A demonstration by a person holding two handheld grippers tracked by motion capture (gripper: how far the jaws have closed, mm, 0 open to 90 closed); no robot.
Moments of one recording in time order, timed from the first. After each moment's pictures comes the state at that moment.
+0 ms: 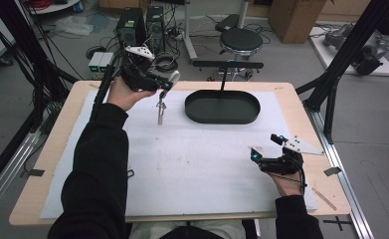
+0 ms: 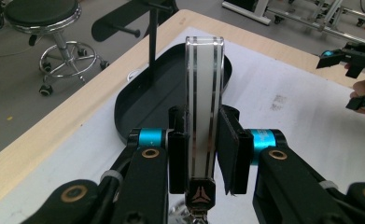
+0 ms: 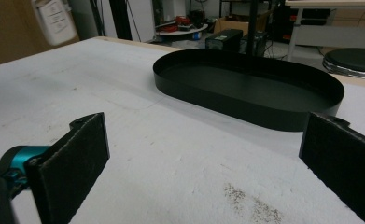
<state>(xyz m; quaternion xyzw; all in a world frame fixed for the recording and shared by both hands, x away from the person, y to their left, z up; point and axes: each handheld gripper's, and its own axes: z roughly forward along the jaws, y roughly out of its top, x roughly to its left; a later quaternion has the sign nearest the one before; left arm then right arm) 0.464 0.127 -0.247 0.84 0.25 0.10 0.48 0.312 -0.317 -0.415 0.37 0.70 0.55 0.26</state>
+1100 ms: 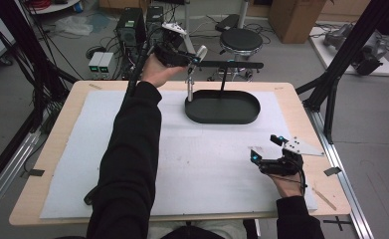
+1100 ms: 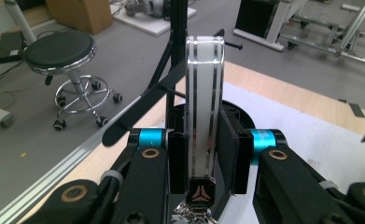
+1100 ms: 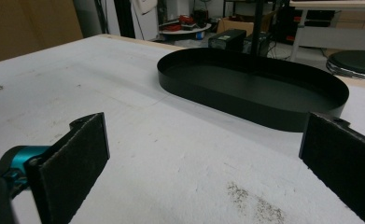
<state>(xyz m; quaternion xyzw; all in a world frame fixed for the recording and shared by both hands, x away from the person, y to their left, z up) 0.528 0.055 -0.225 0.81 0.25 0.13 0.51 0.308 -0.317 -0.416 0.37 0.70 0.55 0.25</state>
